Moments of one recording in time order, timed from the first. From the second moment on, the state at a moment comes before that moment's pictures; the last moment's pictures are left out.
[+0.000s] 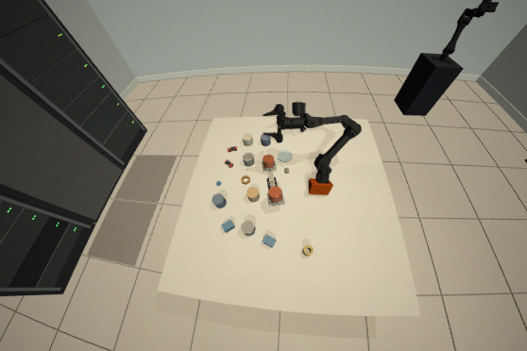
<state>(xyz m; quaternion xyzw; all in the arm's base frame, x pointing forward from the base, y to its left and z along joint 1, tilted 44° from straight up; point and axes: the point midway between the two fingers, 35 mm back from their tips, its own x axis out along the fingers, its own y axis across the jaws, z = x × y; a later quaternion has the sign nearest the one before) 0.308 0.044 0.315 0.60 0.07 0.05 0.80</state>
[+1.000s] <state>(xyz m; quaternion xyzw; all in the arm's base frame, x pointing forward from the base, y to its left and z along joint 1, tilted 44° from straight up) 0.277 0.088 0.194 0.35 0.30 -0.08 0.88</state>
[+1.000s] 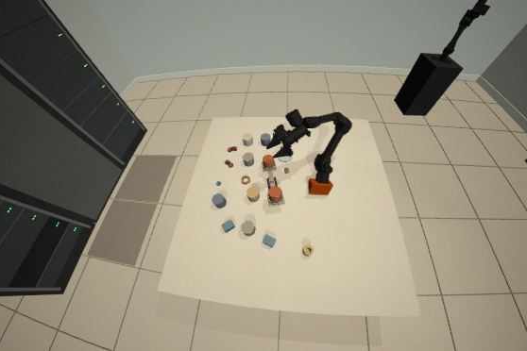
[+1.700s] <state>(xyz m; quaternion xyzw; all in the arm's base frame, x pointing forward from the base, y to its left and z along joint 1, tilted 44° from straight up) 0.228 0.090 0.148 0.06 0.40 -0.11 0.91</state>
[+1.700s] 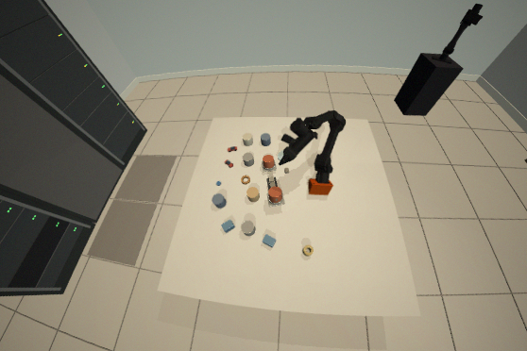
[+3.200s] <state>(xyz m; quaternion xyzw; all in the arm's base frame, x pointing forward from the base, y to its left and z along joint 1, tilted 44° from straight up) 0.218 0.055 0.160 -0.22 0.45 -0.22 0.84</state>
